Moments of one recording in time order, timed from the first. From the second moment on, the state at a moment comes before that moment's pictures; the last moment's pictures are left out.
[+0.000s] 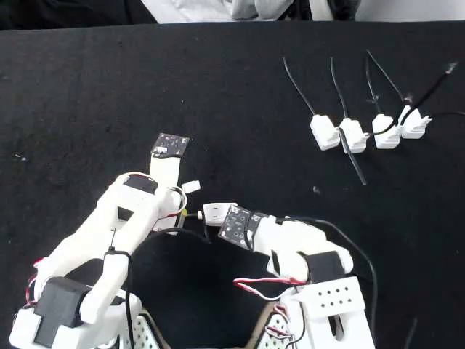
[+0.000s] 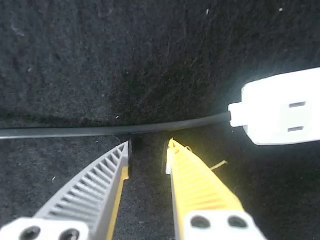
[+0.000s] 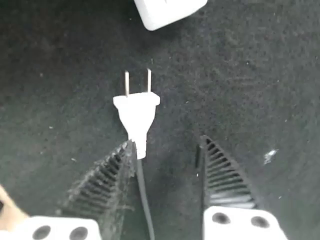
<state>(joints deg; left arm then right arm) 12.6 -17.6 52.8 51.2 2.9 -9.9 -77.9 85.6 69.8 61.4</state>
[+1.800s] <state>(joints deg) 12.6 -17.6 52.8 51.2 2.9 -6.0 -22.4 64.7 56.0 62.1</state>
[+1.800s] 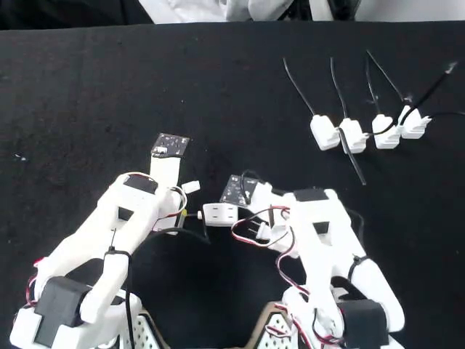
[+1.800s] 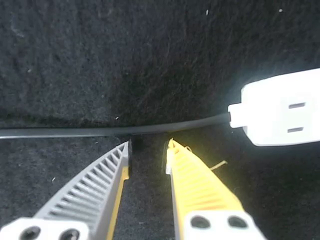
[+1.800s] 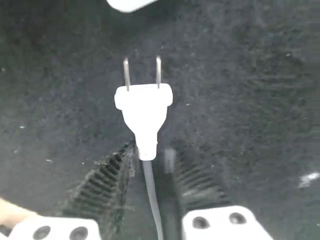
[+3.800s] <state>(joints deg) 14.4 -104.0 84.6 46.3 15.2 -32.8 -54.5 76.9 25.5 18.4</state>
